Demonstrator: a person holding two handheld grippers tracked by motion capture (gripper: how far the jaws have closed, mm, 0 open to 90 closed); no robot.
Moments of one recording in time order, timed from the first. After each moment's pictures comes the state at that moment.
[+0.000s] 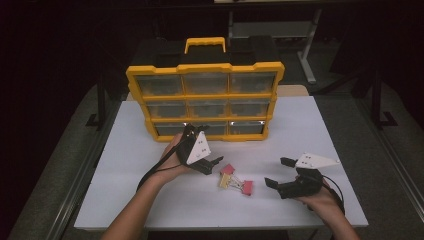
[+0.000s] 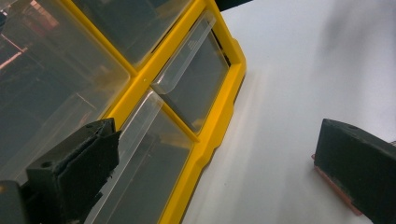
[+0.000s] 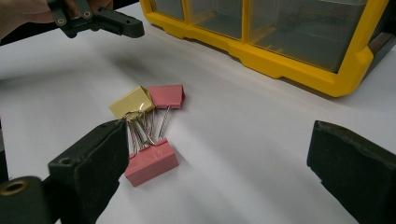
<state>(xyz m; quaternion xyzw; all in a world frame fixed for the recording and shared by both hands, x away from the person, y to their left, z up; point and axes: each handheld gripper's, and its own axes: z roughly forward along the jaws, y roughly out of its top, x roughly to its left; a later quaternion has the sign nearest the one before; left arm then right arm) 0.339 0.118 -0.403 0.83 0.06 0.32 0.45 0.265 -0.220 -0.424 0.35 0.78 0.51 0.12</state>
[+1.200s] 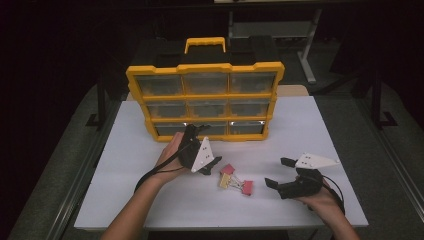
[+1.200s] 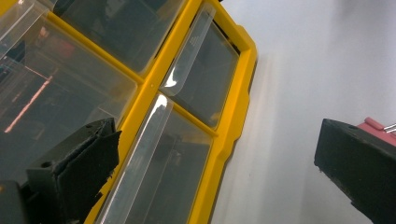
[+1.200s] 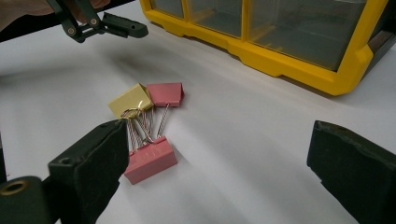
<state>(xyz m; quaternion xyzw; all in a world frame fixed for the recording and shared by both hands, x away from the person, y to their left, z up) 0.333 0.114 -0.405 0.83 -0.01 0.39 0.39 0.265 -0.220 -0.425 0.35 0.78 0.50 0.13</state>
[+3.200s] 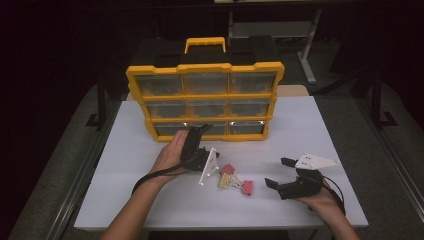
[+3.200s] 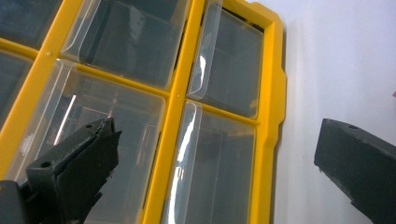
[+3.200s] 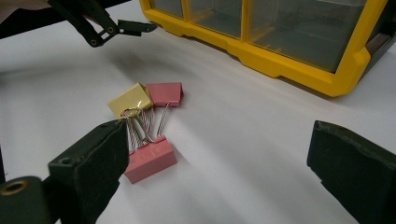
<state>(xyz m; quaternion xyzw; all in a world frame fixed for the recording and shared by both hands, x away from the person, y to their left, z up) 0.324 0.106 -0.411 0.79 -0.11 0.53 0.30 0.263 -0.220 -0.424 0.34 0.78 0.50 0.13</state>
